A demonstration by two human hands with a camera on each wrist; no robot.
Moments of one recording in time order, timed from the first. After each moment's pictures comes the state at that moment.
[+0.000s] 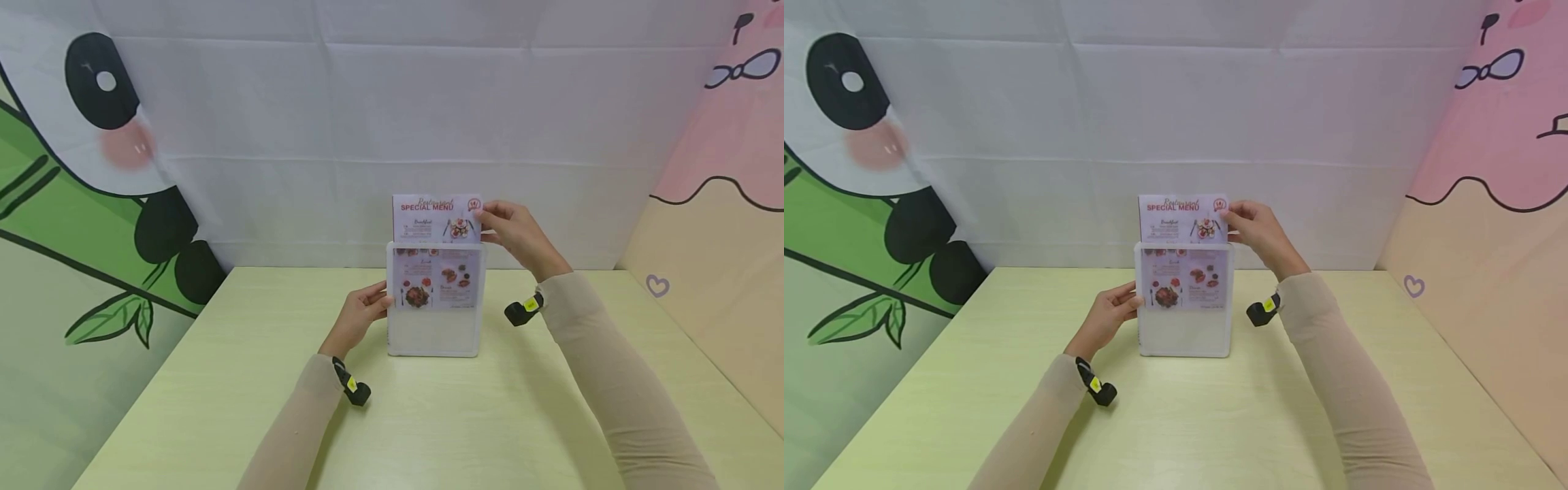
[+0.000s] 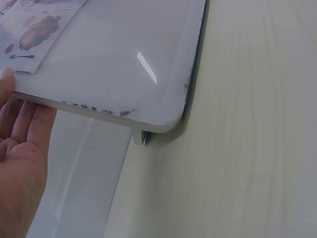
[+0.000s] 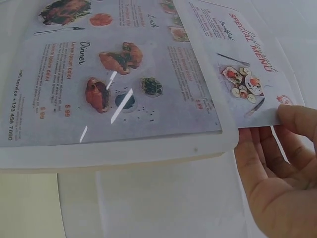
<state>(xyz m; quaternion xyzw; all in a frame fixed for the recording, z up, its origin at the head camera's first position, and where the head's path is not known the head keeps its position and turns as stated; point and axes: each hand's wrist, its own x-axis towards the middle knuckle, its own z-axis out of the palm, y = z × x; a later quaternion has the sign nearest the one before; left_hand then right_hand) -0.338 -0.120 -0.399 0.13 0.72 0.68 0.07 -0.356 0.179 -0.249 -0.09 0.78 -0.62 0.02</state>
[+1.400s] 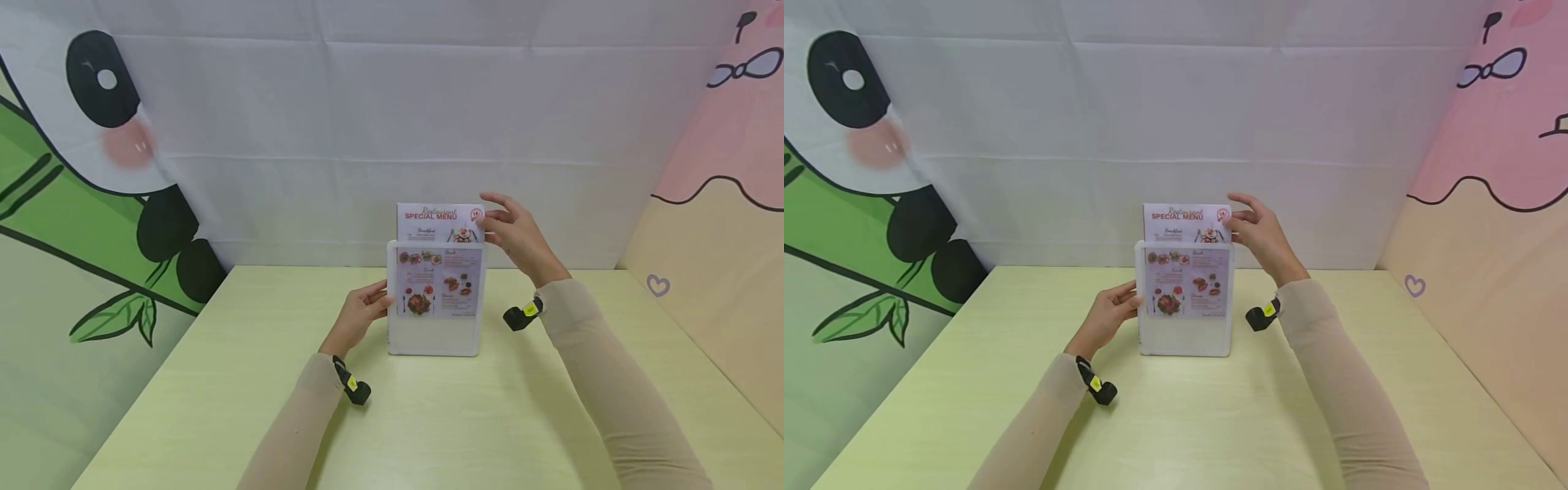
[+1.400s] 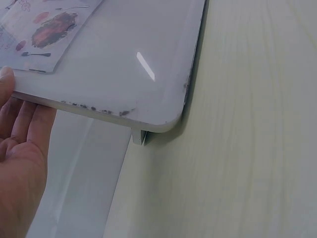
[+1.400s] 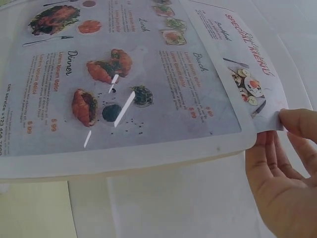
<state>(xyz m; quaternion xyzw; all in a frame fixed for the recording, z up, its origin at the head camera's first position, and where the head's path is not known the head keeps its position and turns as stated) -0.339 -0.120 -0.399 0.13 0.72 0.68 0.06 -0.357 0.179 -0.258 -0.07 0.72 -0.69 0.01</state>
